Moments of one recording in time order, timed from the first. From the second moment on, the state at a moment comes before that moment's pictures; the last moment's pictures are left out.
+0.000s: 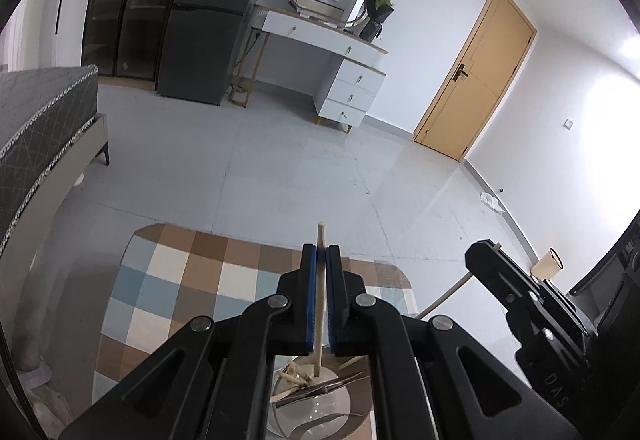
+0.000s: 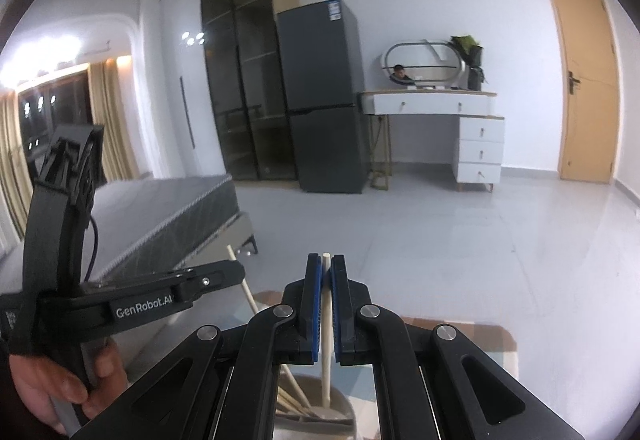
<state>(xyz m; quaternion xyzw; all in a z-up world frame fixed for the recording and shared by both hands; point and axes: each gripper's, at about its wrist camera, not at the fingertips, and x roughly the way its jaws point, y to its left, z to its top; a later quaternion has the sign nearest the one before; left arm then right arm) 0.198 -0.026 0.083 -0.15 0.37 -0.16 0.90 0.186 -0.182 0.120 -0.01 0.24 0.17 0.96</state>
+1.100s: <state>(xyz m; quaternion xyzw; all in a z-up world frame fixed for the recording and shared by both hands) 0.096 -0.001 0.161 -0.08 0.35 -0.12 0.92 0.082 -0.214 0.135 0.05 0.24 0.09 0.96</state>
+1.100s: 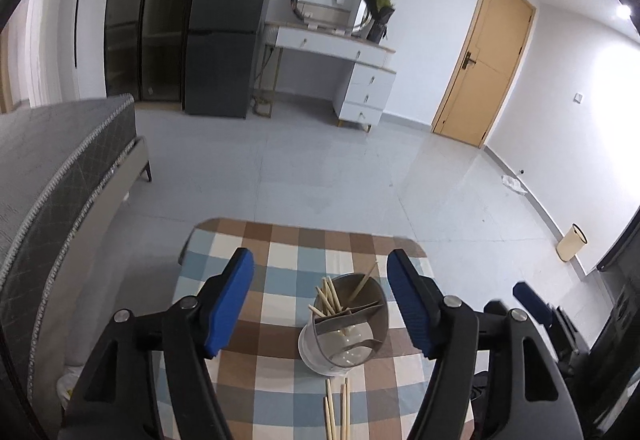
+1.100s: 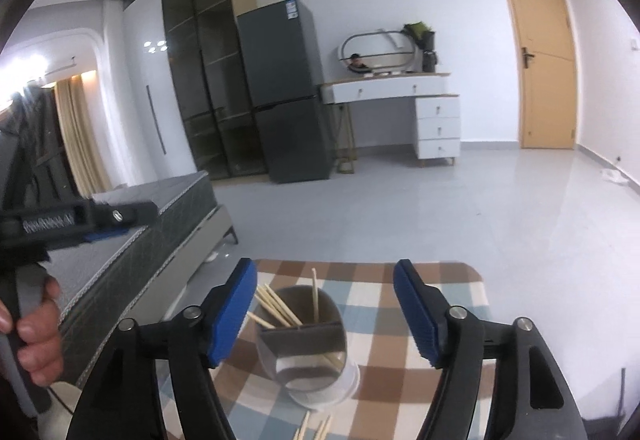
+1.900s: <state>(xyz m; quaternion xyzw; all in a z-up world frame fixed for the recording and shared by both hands) -0.035 0.019 0.171 -0.08 0.28 -0.12 0.95 -0.069 -0.188 0.137 0.05 0.16 0.07 0.98</state>
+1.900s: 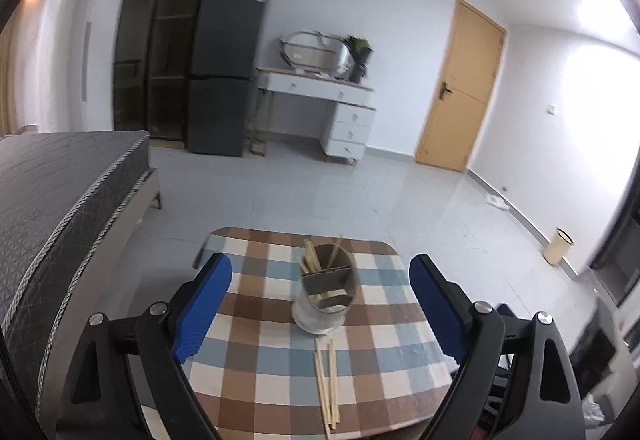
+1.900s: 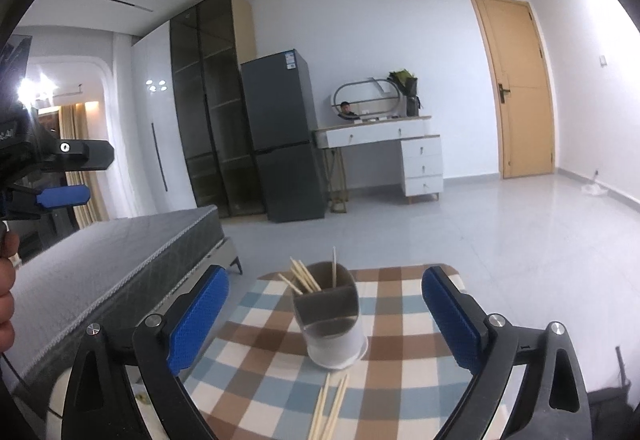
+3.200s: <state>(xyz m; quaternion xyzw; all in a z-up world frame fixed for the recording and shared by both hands) 0.043 -0.021 -0.057 0.01 0.44 -0.06 0.90 0.008 -0.217 -0.060 0.08 0.47 -0.03 0.88</state>
